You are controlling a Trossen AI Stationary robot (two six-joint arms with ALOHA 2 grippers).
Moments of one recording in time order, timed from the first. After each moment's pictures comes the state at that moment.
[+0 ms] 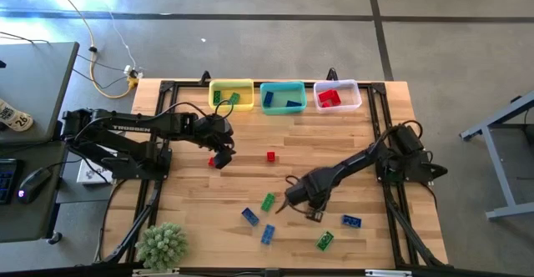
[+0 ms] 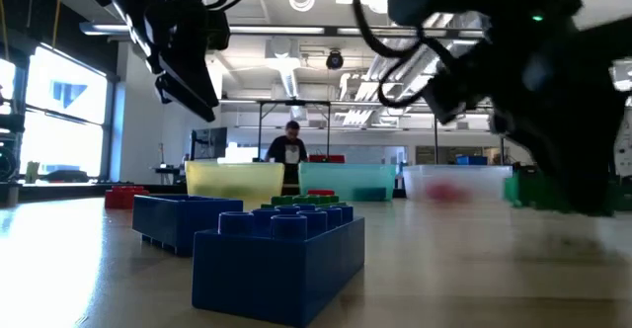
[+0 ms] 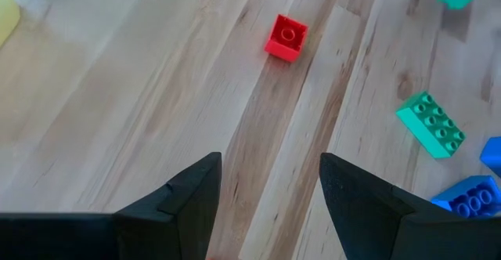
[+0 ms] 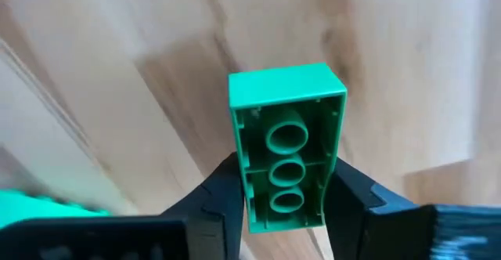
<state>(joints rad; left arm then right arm) 0.24 1.20 0.76 -0.49 0.02 -0.33 0.36 1.91 1.27 -1.00 -0.16 0.70</state>
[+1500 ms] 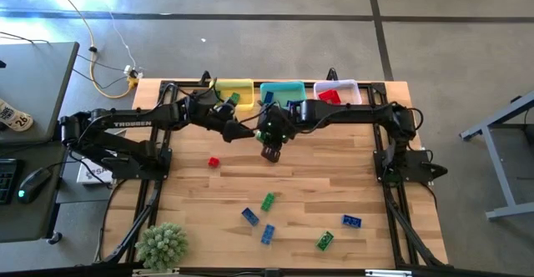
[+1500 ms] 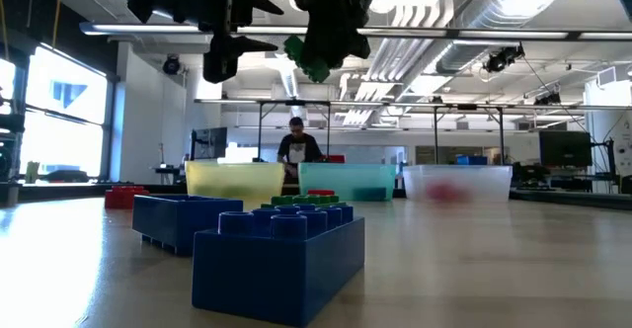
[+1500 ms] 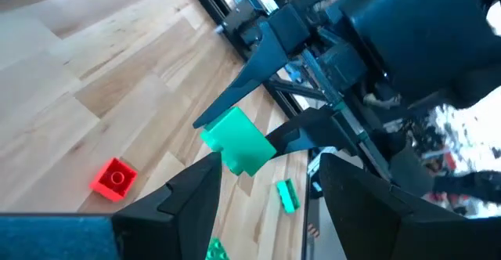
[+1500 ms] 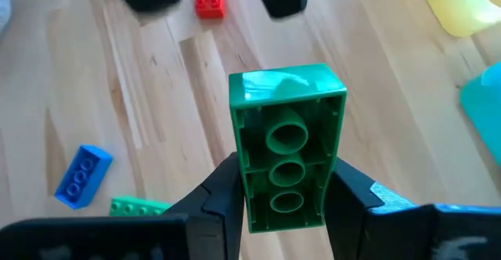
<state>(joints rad) 0.43 1.20 0.76 0.05 0.44 -0.80 -0.07 1.89 1.77 -0.89 -0.03 0.27</state>
